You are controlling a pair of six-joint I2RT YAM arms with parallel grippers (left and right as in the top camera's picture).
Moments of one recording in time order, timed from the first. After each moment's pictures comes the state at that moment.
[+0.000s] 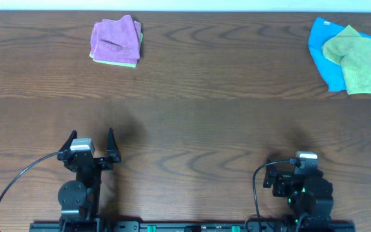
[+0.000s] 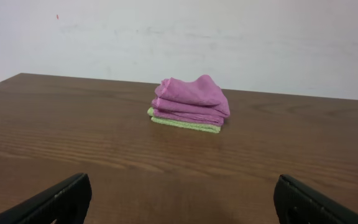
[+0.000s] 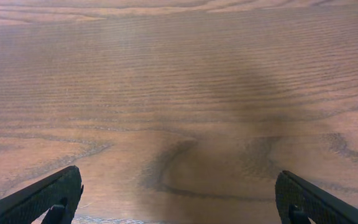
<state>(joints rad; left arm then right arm) 0.00 0.01 0.01 -0.10 -0.03 -0.07 0.00 0.01 0.19 -0.80 0.02 0.10</state>
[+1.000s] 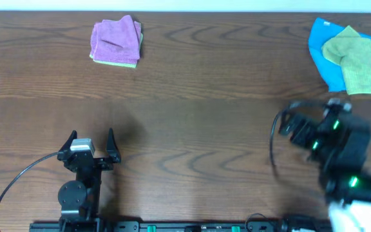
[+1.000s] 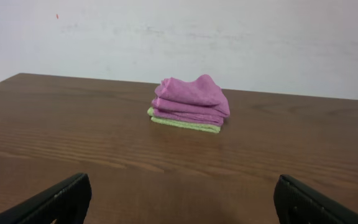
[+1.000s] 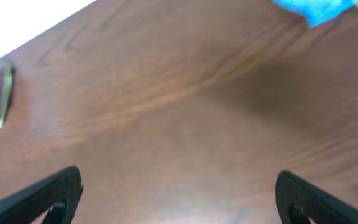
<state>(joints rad) 0.00 0.01 0.01 -0.10 -0.03 -0.07 -0.17 0.91 0.83 -0.66 -0.14 0.38</state>
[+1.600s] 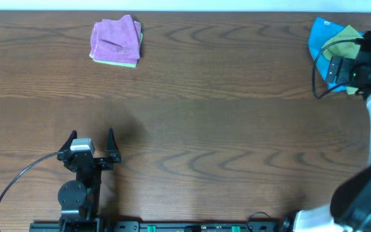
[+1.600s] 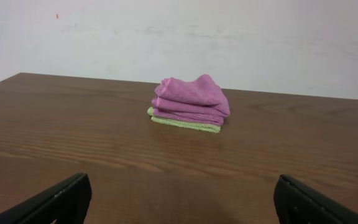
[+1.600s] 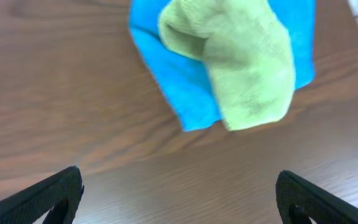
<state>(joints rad) 0.00 0.01 0.01 -0.10 -0.03 -0.07 -0.37 1.69 1.45 -0.68 0.04 -0.16</state>
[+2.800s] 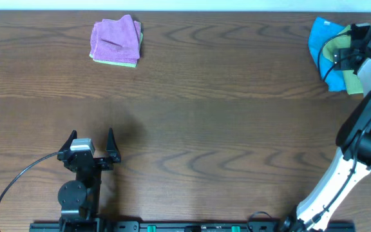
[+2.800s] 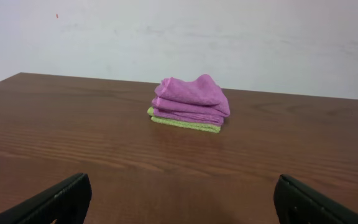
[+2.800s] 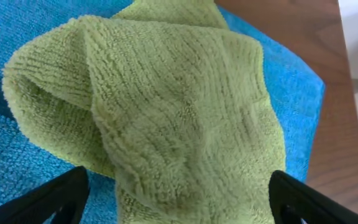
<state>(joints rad) 0.00 0.01 0.01 -0.10 -0.03 -0.07 -0.43 2.33 1.83 -0.35 0.11 -0.45</state>
